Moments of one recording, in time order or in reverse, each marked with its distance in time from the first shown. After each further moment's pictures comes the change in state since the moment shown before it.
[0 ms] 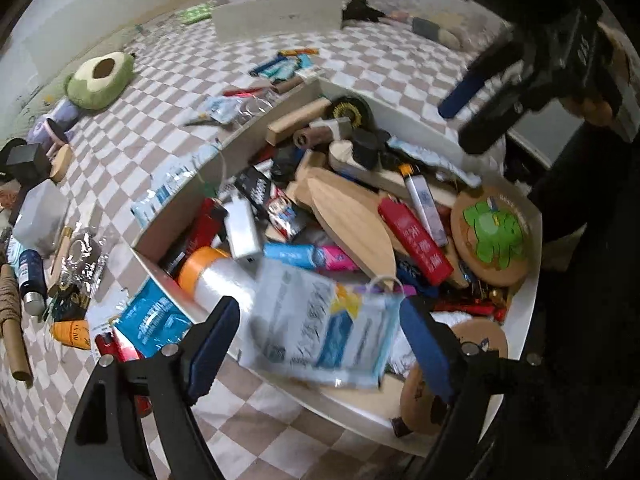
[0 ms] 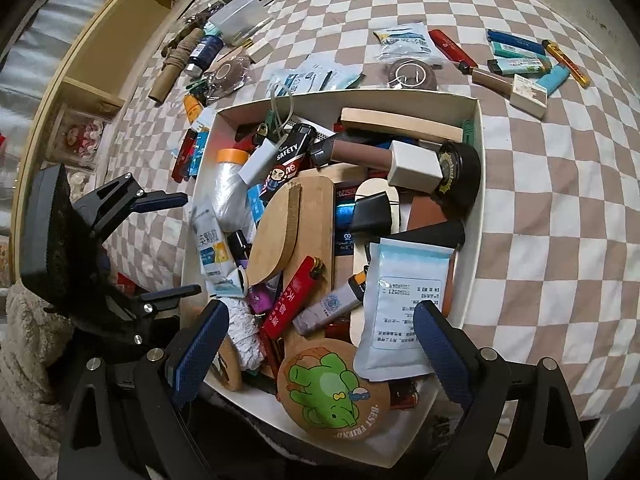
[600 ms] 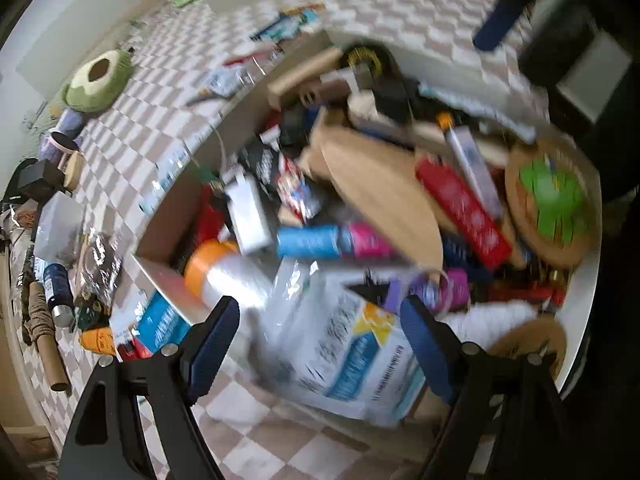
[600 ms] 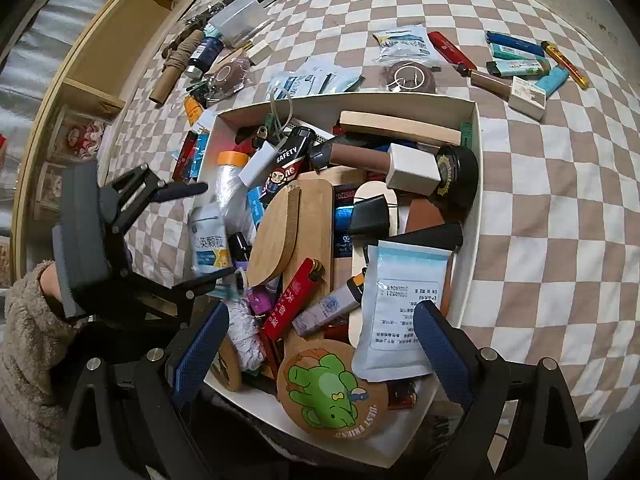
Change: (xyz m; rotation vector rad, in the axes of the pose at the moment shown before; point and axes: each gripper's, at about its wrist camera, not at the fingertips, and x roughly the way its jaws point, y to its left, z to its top) left arm 0.046 -0.014 0.000 0.118 0.184 0.160; right arm -0.001 -0.001 0.001 -0.003 0.001 0.002
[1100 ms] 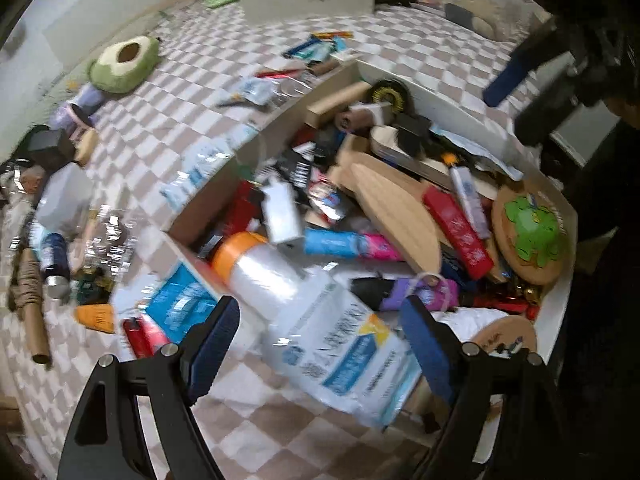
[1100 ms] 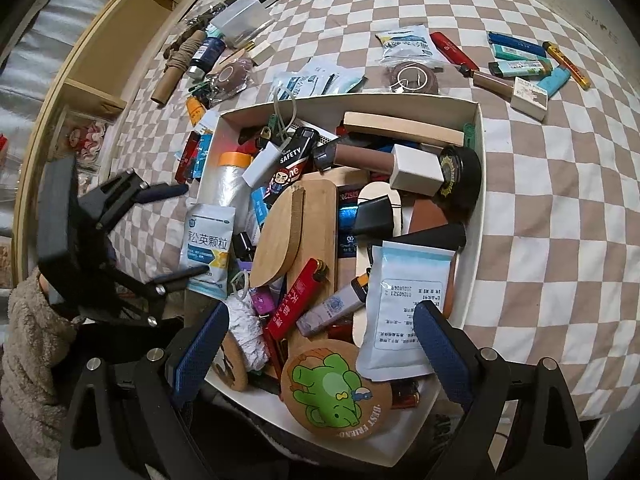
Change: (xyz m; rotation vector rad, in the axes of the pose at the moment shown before) left arm -0.035 0.030 -0.011 -0.140 -0.102 -0.041; right arm -0.001 0.001 0.000 -0.003 -0.002 0.005
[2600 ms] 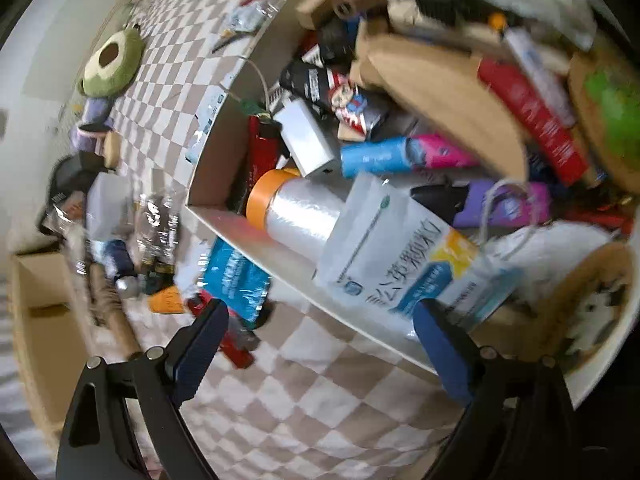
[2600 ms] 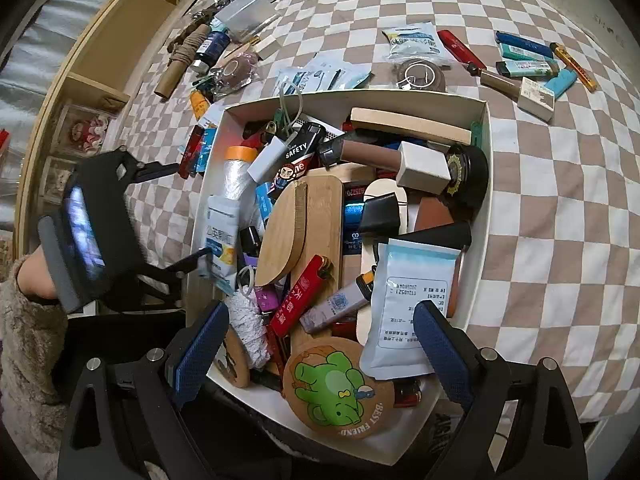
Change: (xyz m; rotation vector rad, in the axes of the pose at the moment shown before) left arm 0.056 -0.029 -0.002 0.305 0.386 0.363; right arm 0.000 0.003 -0.001 -0.013 0.015 0.010
